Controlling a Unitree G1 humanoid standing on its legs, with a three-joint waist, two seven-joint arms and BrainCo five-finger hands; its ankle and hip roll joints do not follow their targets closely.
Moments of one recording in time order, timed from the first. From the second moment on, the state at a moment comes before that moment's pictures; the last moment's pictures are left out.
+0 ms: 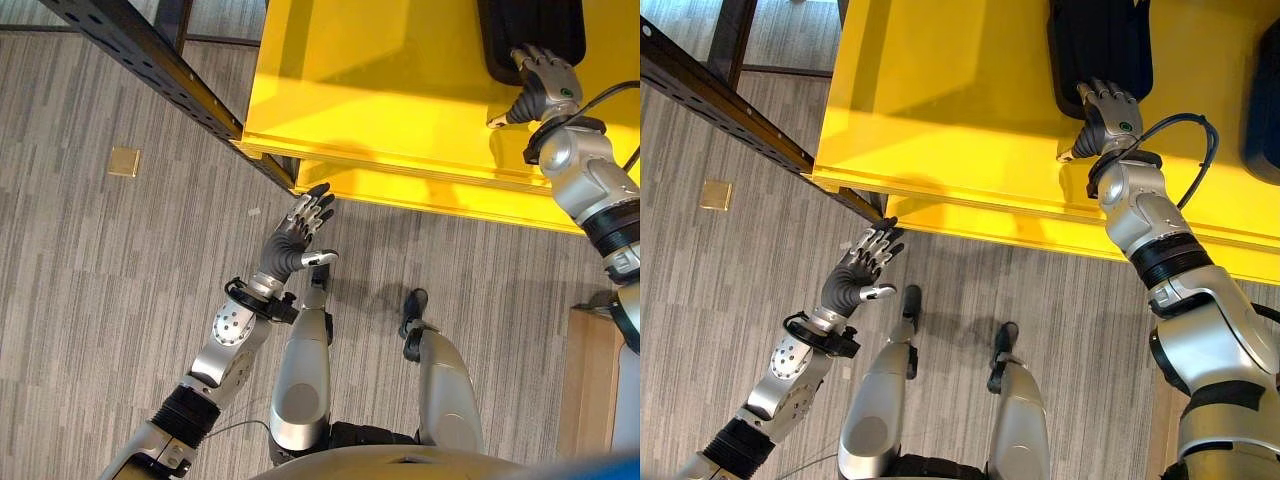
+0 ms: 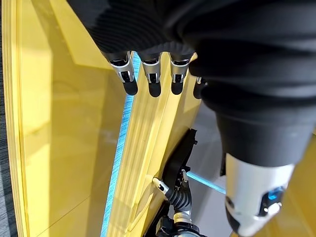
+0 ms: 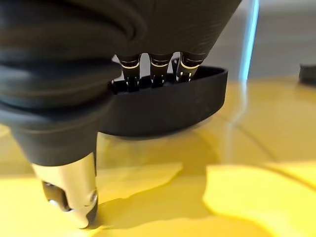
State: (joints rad) left arm -0.10 0.48 -0.40 -0.01 -0.62 -0.42 -0.11; right arm -1.08 -0.80 0.61 0.61 -0.35 0.19 -0.16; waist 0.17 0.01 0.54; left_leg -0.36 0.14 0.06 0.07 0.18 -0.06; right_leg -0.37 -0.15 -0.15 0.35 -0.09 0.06
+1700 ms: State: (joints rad) left arm -0.14 0.48 -0.41 -0.04 -0.61 -0.40 -0.08; right arm -0.98 -0.63 0.44 0.54 -0.07 0.19 -0.27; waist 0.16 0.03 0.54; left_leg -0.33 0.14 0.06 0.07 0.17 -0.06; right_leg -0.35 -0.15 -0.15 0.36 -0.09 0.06
